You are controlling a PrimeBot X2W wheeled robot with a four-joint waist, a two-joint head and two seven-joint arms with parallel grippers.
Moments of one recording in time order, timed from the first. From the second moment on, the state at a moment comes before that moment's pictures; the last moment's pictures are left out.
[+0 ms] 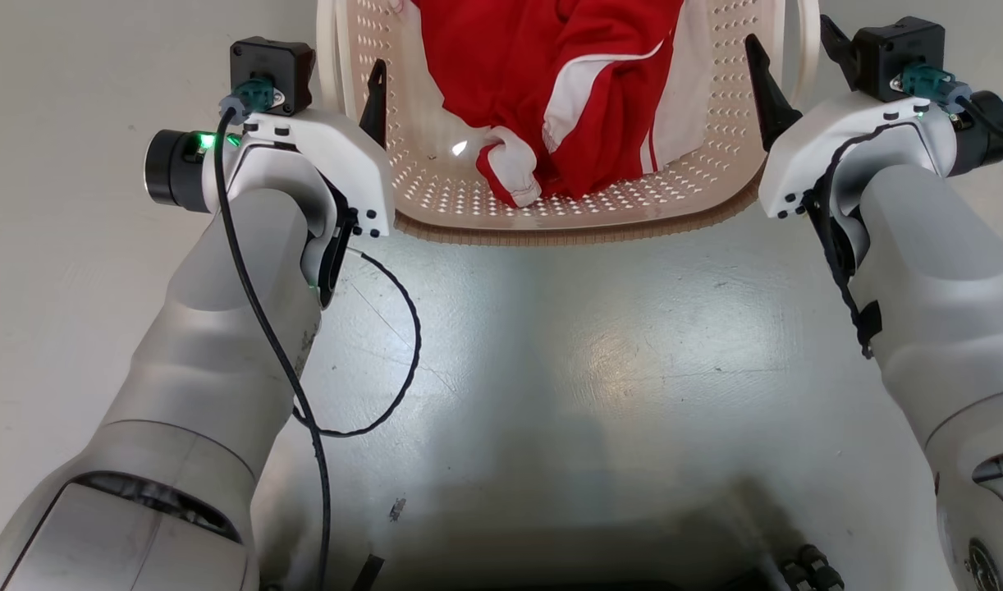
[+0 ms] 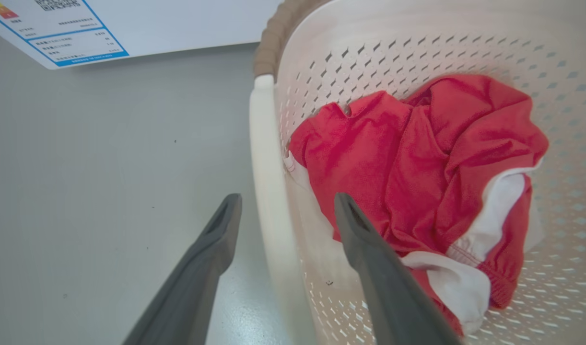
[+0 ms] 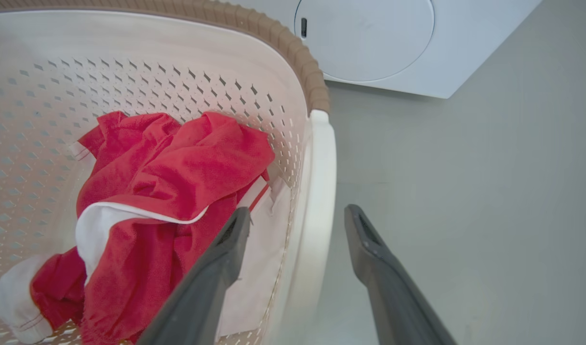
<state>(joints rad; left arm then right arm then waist) -1.14 0.04 -0.51 1.20 -0.49 0.02 -0.26 -1.15 -0.11 0.12 1.23 0.03 0.12 -0.25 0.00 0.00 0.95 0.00</state>
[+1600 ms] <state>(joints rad) -0.47 0.11 -0.13 0.72 -0.38 0.01 -0.26 -0.55 -0.09 0.04 0.69 -0.05 0.12 -0.25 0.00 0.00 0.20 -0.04</state>
